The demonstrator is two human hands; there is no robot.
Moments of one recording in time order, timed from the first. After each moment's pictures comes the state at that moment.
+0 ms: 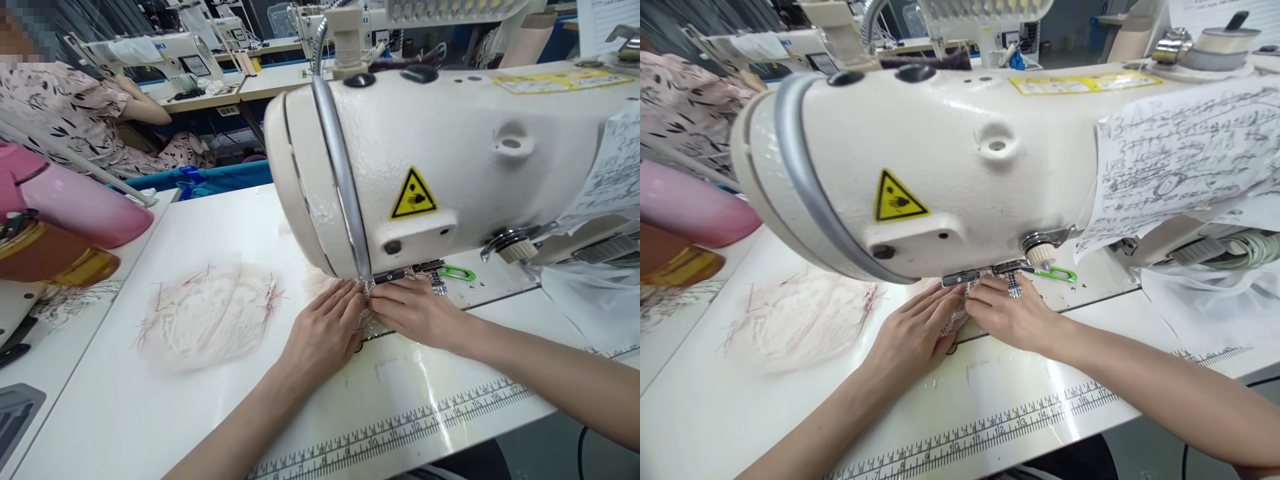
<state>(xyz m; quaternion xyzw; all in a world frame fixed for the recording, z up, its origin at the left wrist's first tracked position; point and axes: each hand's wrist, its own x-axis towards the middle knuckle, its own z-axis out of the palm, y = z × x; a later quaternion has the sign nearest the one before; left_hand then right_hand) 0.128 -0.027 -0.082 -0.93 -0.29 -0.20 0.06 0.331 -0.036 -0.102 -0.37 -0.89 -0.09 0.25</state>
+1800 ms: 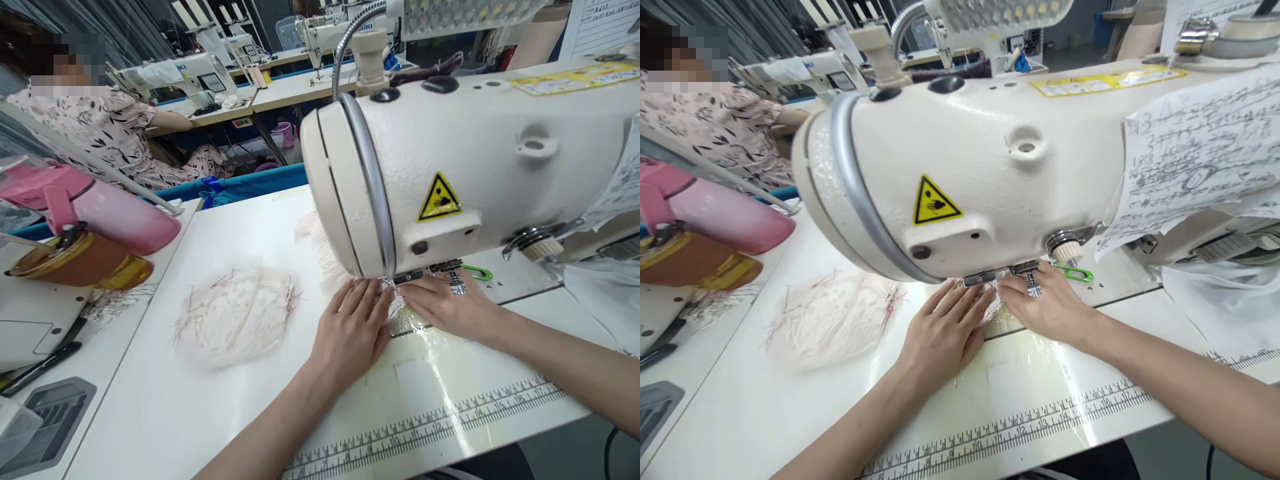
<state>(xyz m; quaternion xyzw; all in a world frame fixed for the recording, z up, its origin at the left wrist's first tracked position) 0.137 -0.034 -0.087 -0.92 -0.32 -0.17 0.12 0.346 -0.041 -0.083 -0.41 -0.85 -0.24 0.23</state>
